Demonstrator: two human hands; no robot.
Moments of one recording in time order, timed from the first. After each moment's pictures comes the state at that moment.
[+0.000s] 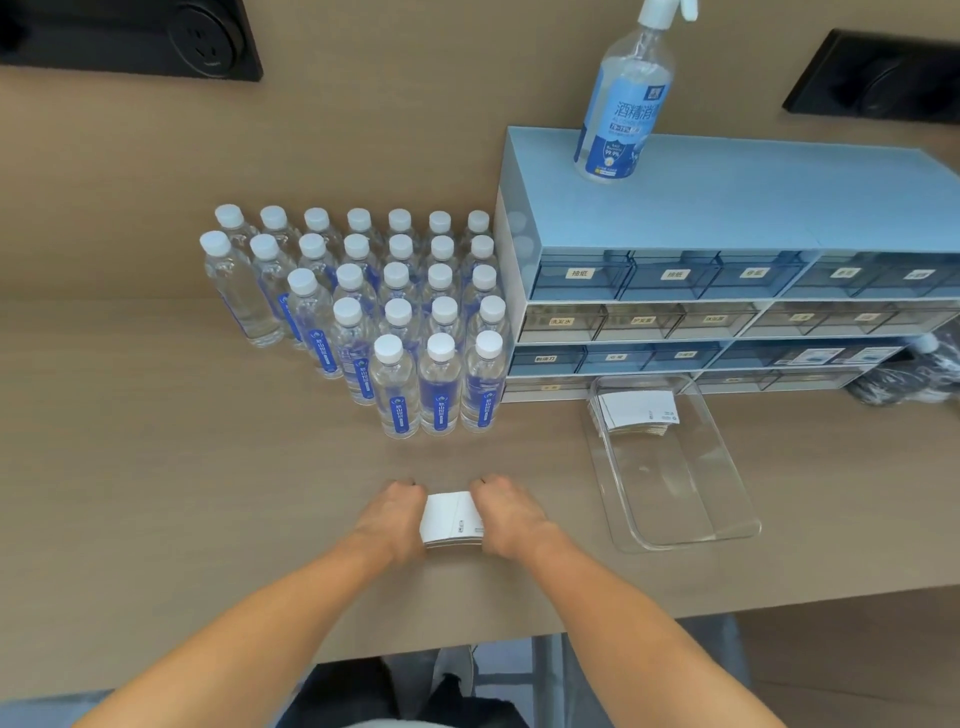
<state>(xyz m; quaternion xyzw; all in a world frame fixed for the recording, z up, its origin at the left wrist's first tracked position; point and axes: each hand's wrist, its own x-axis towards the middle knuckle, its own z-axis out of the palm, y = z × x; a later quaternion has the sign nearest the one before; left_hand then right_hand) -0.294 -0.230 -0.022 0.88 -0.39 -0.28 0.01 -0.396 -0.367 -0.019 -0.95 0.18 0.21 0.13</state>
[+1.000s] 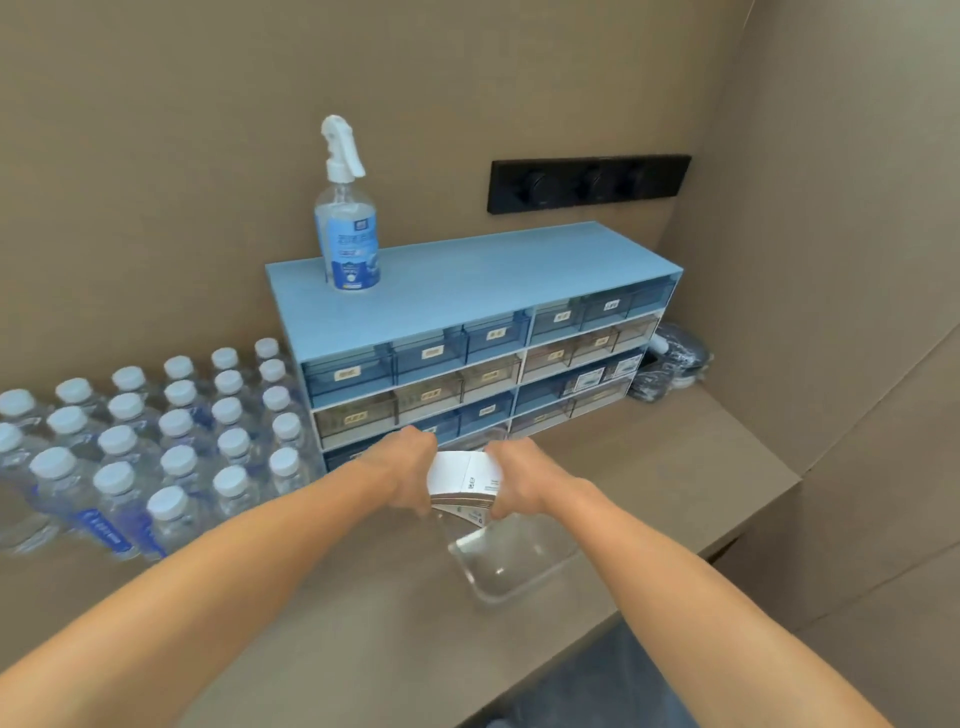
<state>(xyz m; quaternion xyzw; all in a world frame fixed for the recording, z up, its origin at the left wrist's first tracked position) -0.353 -0.460 0.132 0.77 -0.62 -0.15 -0.05 -0.520 -0.551 0.113 -0.90 0.37 0.05 0.21</state>
